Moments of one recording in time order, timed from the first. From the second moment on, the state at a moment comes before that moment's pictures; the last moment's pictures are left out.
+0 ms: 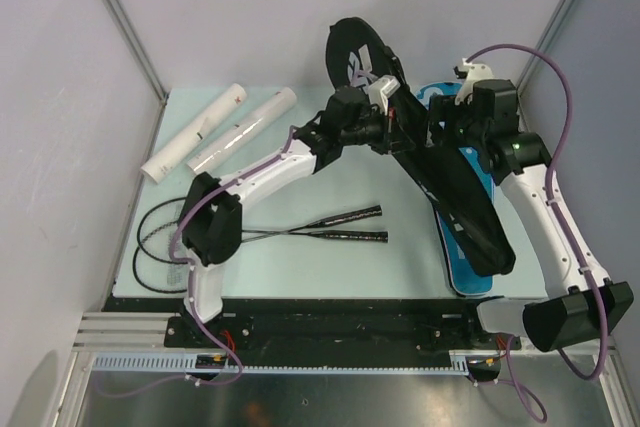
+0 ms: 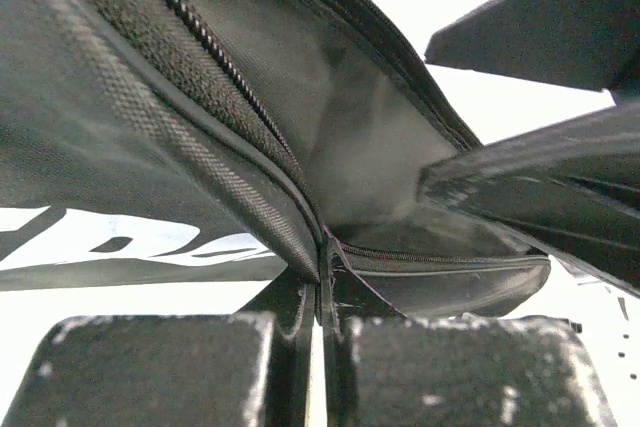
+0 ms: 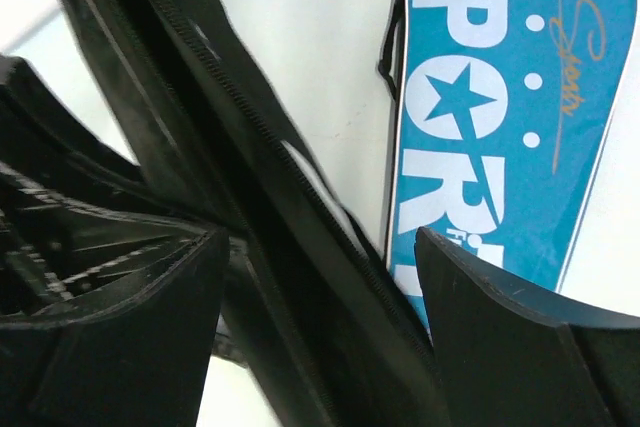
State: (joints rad) left arm -0.76 2.00 1.74 0.00 0.48 -0.49; right arm 0.22 1.28 1.43 -0.65 -0.01 0.15
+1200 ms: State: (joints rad) left arm -0.66 1.69 1.37 0.02 0.35 -0.67; right arm 0.54 1.38 1.34 -0.36 0.27 0.10
